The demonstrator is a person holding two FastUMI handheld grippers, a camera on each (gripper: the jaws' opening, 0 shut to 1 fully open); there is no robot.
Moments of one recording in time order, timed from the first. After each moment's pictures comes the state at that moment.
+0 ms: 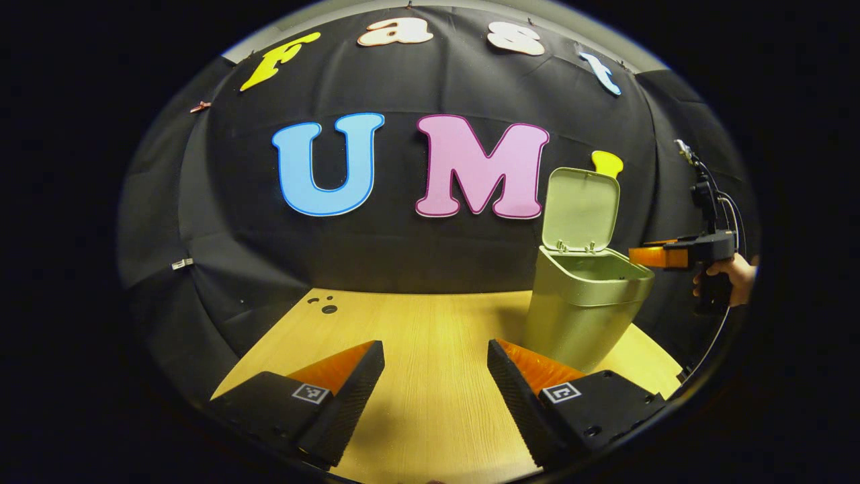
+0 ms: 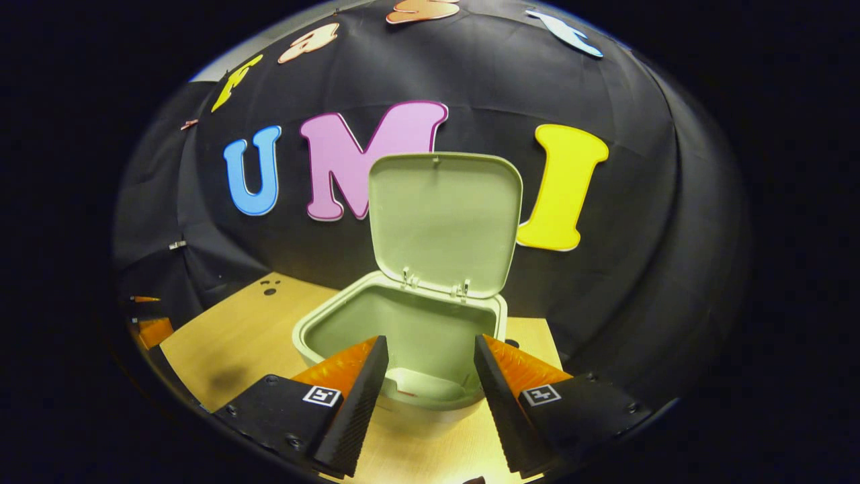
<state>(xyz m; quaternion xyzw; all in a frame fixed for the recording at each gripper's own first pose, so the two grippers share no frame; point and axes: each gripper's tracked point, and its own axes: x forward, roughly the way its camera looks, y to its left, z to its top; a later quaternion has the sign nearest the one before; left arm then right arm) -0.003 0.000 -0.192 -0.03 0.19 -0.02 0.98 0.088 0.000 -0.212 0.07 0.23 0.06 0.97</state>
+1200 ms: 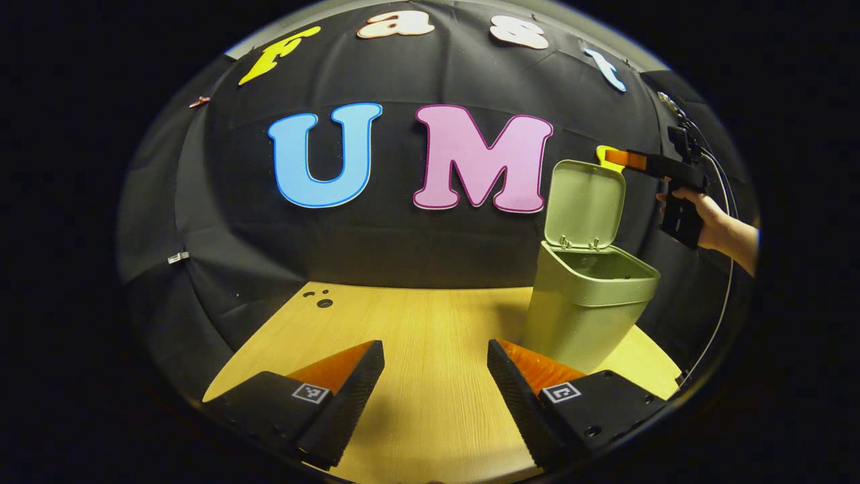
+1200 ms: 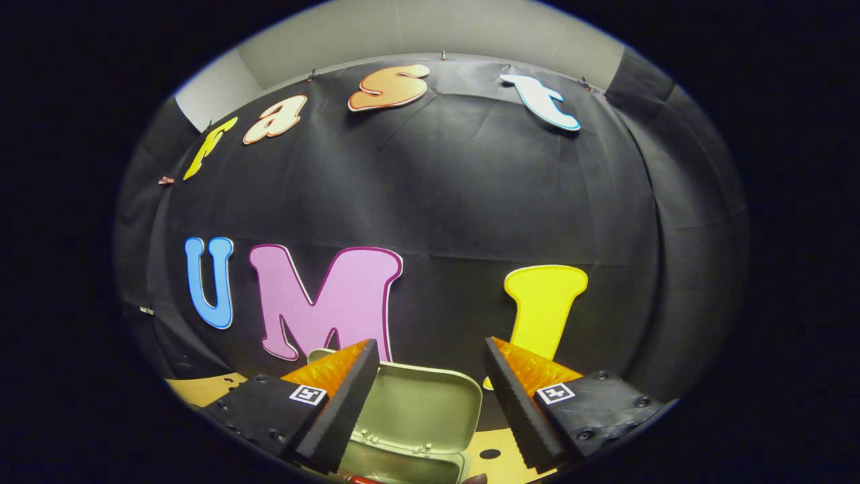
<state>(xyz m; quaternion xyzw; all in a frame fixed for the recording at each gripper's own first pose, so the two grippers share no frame) 0.015 -0.008 -0.204 -0.03 0.20 -0.02 0.98 0.223 -0.070 -0.079 0.09 -0.02 -0.03 1.00</state>
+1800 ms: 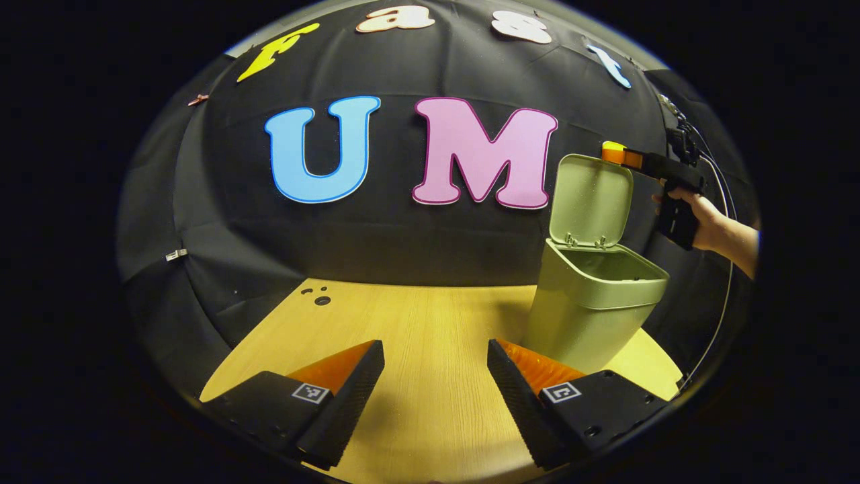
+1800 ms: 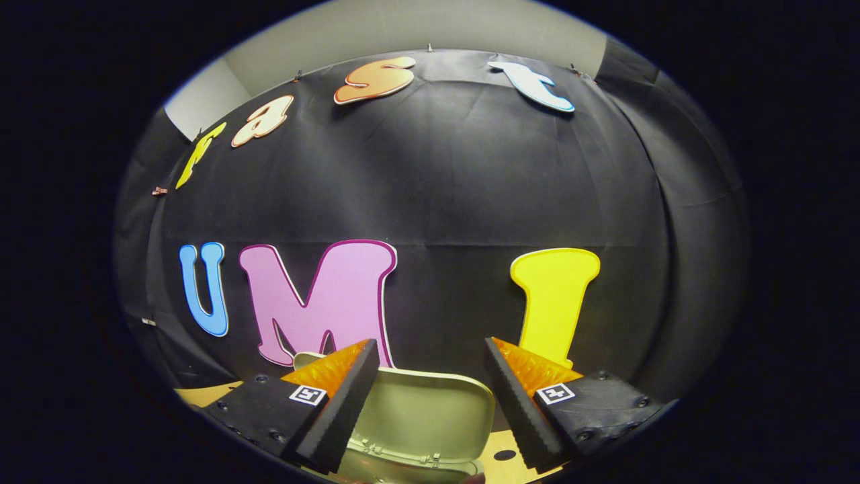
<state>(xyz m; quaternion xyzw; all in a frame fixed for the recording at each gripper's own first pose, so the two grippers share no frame) 0.030 -0.015 -0.211 -0.03 0.21 -0.01 0.98 0.245 -0.067 -0.098 0.12 0.00 -0.02 0.99</state>
